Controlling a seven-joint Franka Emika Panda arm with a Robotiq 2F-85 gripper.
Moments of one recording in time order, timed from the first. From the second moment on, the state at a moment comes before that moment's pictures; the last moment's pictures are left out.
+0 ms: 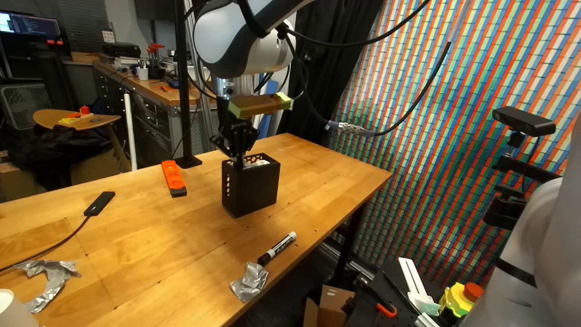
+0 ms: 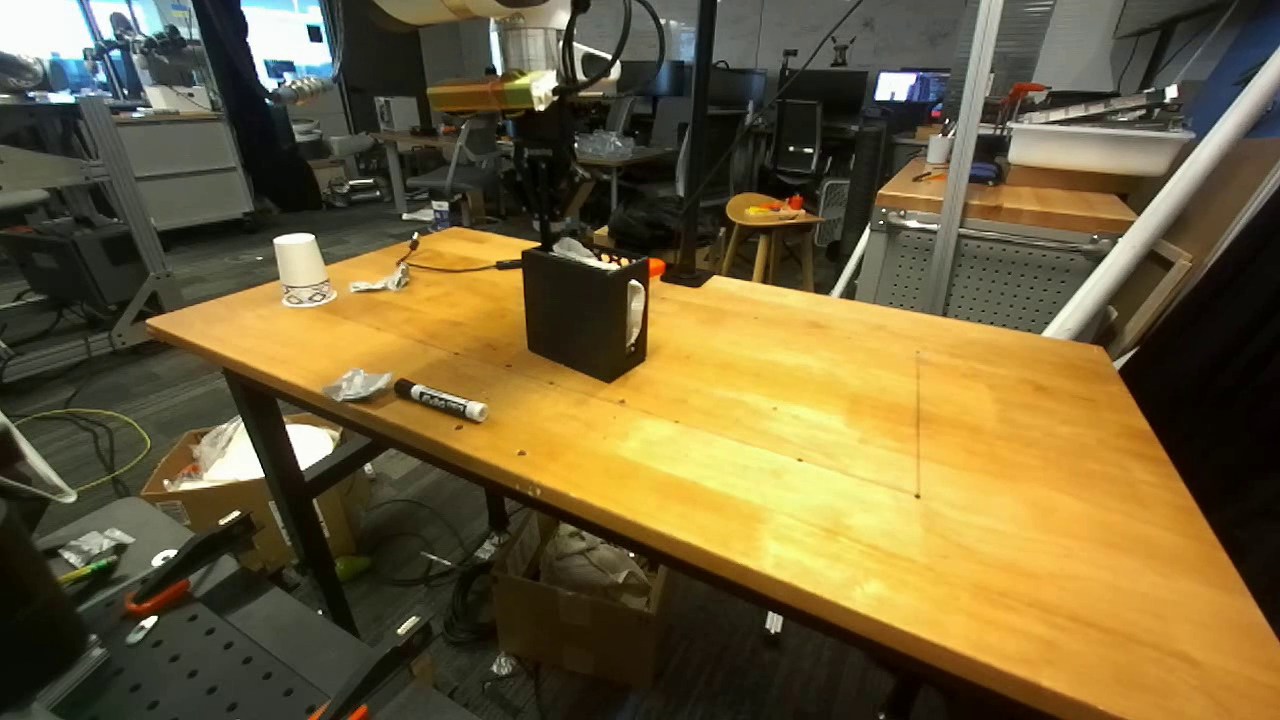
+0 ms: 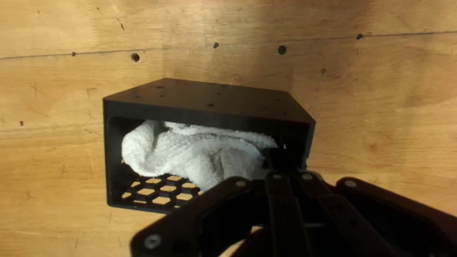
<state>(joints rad) 0.04 0.14 0.02 -2.04 -0.11 2.15 0.14</state>
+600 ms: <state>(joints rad) 0.04 0.21 0.01 -2.04 -0.24 2.25 0.14</state>
